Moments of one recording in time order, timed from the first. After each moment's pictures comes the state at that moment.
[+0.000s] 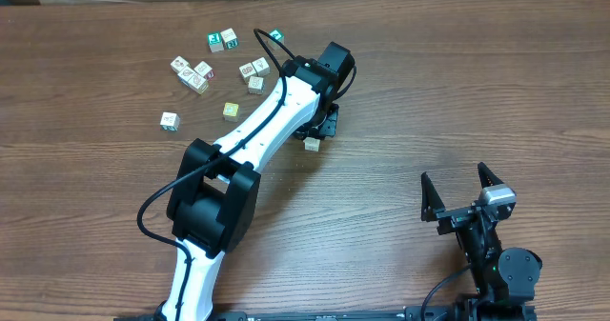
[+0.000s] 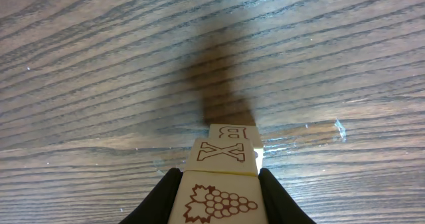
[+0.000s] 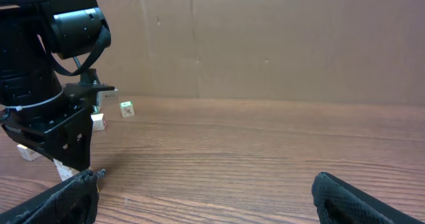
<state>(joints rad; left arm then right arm) -0.57 2.19 1.83 -1.08 -0.10 -0.41 -0.05 0.01 0.02 -0.01 -0.25 0.04</state>
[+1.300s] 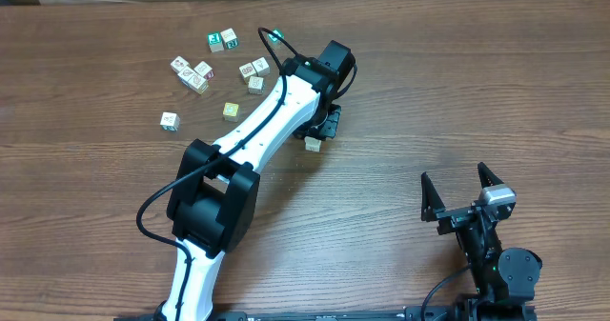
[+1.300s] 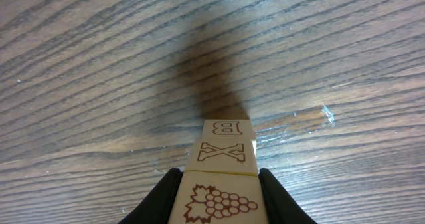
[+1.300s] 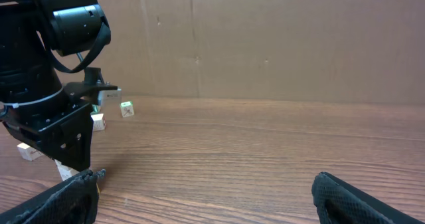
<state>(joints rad) -0.57 2.19 1.85 -1.10 -0.07 -0.33 -0.05 0.01 0.02 -0.01 -0.25 0.04</state>
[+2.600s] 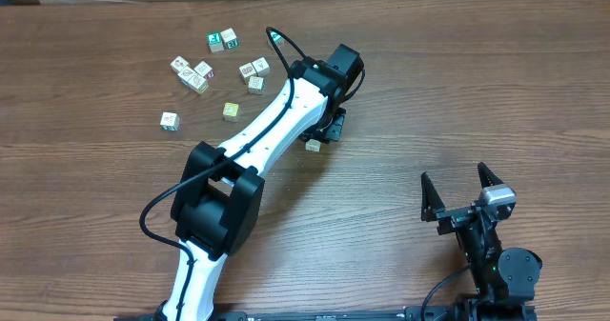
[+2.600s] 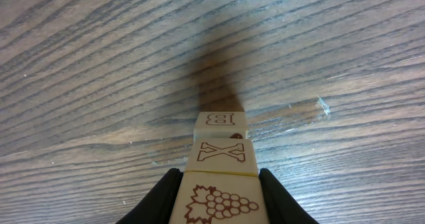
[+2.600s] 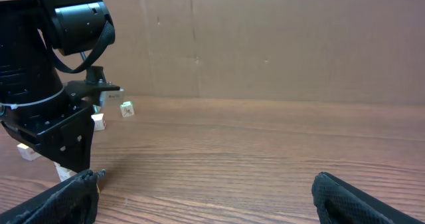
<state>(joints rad) -0.60 2.19 1.85 -1.12 -0.11 -0.34 -0.05 0.01 0.02 -0.01 -0.25 0.04</state>
